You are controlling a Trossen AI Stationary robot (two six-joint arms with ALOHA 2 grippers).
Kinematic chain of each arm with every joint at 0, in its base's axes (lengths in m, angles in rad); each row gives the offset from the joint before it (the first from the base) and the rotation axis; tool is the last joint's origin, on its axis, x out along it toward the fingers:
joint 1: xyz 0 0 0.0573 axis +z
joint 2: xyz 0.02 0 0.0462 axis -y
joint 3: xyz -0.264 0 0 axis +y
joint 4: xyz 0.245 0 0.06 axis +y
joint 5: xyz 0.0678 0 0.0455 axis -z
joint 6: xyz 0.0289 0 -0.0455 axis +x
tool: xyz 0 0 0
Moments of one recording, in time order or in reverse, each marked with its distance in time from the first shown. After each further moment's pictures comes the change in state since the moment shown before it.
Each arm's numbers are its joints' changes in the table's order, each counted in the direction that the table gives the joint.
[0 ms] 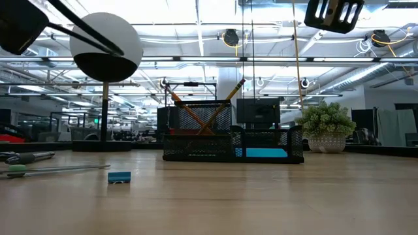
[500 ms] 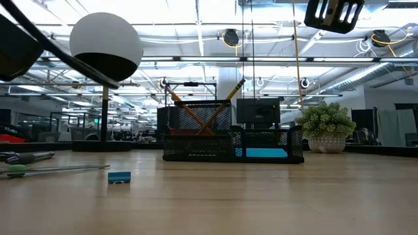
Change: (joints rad) left arm 0.008 -0.088 0.000 -0.044 0.043 -0.072; right arm 0.000 0.000 0.000 -0.001 0.000 0.000
